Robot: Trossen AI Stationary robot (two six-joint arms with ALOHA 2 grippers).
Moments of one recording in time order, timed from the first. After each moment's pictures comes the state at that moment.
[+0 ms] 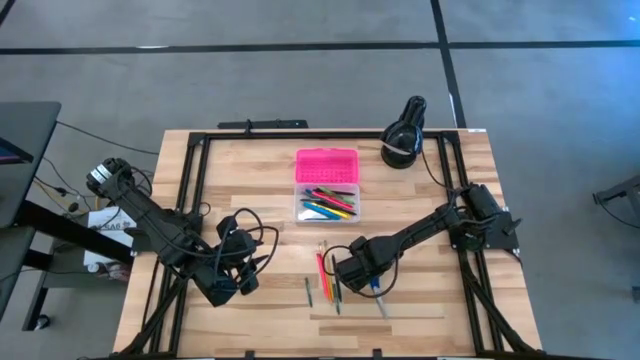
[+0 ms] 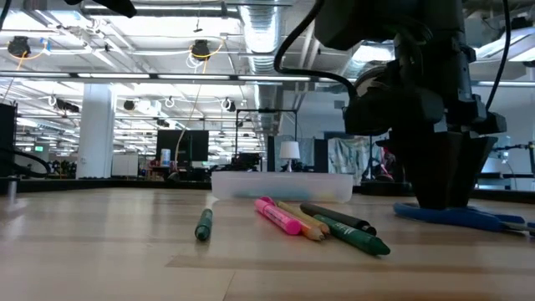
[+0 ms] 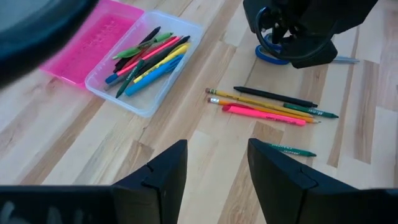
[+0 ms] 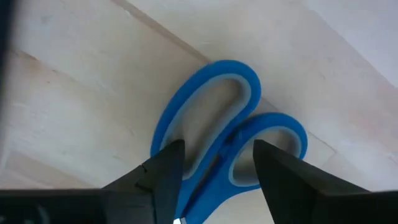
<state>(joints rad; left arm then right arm) -0.71 1.34 1.16 -0.94 -0.74 -0.98 0.38 1.98 1.28 -0.91 -0.05 1.29</state>
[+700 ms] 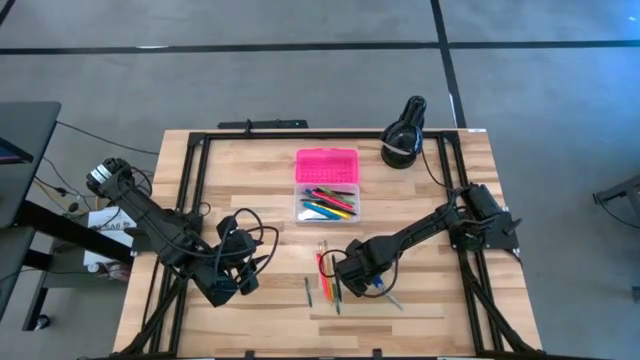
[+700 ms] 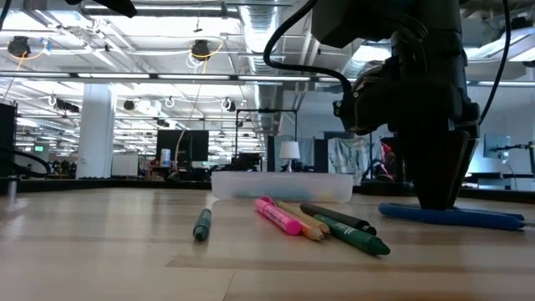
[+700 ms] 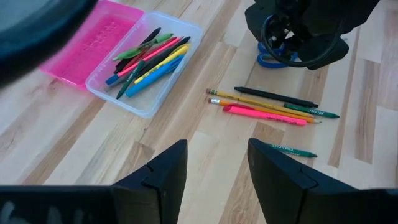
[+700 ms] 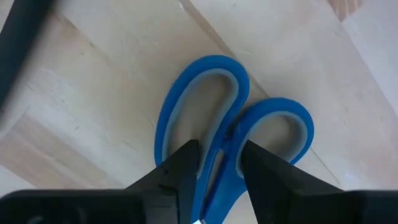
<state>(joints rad) -0.71 1.34 1.16 -0.94 -0.75 -0.97 0.38 1.98 1.28 -0.88 -0.05 1.07</state>
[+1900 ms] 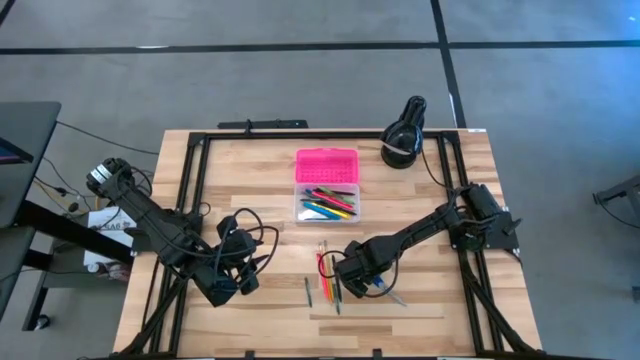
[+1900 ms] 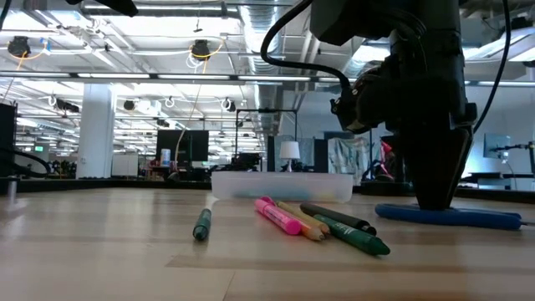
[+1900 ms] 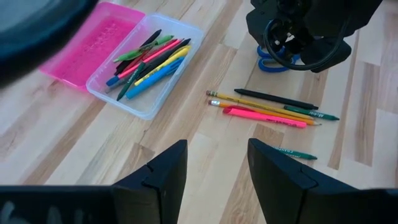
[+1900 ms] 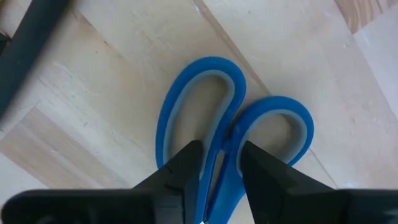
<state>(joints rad) -0.71 1.34 1.16 -0.93 -0.75 -0.97 0.38 1.98 1.28 -0.86 -0.04 1.01</state>
